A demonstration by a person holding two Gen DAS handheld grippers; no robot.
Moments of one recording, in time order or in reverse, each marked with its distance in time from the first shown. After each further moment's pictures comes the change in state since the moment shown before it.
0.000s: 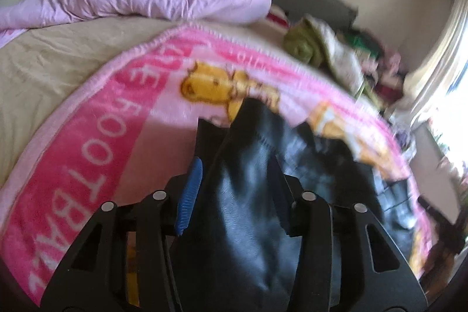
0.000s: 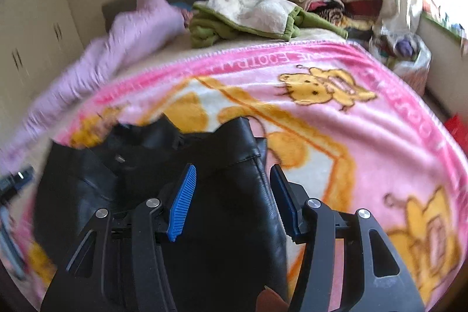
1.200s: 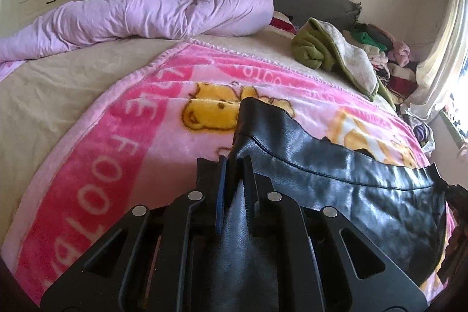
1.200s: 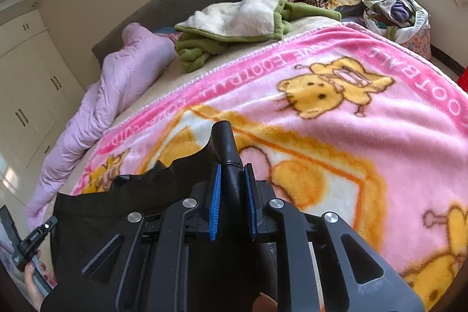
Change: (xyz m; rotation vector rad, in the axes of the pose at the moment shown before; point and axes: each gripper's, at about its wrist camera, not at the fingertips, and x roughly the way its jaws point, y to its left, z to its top) left arm 0.021 -0.009 0.025 0.077 -0.084 0.069; right arm 0.046 -0.041 0.031 0.265 -0.055 0.123
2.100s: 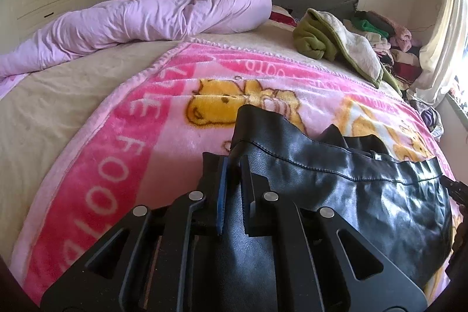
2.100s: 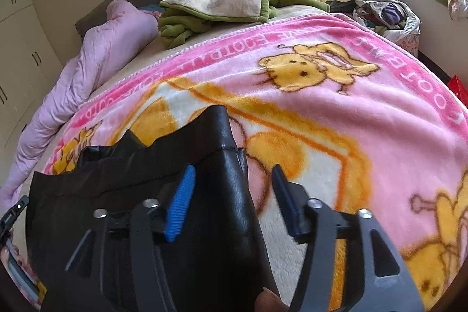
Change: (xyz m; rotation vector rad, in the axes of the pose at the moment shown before) left arm 0.000 -0.004 -0.006 0.067 0.010 0.040; right arm 0.008 -0.002 -0.023 -0.060 0.075 -0.120
